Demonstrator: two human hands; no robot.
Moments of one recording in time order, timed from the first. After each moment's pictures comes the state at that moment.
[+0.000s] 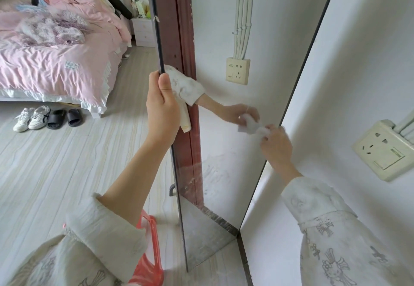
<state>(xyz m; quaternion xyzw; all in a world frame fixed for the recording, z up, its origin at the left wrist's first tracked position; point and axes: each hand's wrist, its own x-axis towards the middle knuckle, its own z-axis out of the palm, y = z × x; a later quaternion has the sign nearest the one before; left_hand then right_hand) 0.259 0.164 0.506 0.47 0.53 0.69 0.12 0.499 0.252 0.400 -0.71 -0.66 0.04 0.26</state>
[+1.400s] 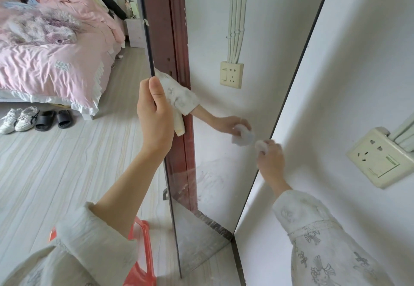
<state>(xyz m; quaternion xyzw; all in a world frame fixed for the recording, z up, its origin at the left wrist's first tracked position) 0.263 0.166 0.505 0.43 0.52 0.73 0.10 0.509 0.248 0.367 -0.72 -0.61 0.11 0.32</state>
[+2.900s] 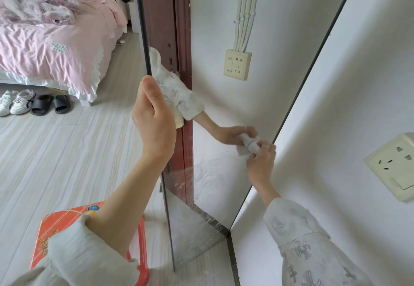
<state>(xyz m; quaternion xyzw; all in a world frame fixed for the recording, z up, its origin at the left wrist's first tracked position) 0.269 0.173 0.479 0.36 0.55 0.74 0.13 0.479 0.258 0.326 -0.70 -0.60 0.11 0.37</state>
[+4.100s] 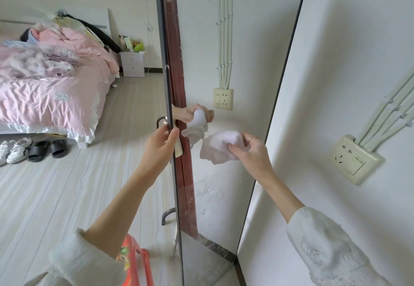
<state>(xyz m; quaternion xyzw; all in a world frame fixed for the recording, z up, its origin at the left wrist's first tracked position) 0.218 0.127 0.488 0.53 0.56 0.55 0.33 0.432 0.165 0.492 -0.53 -0.65 0.32 0.45</state>
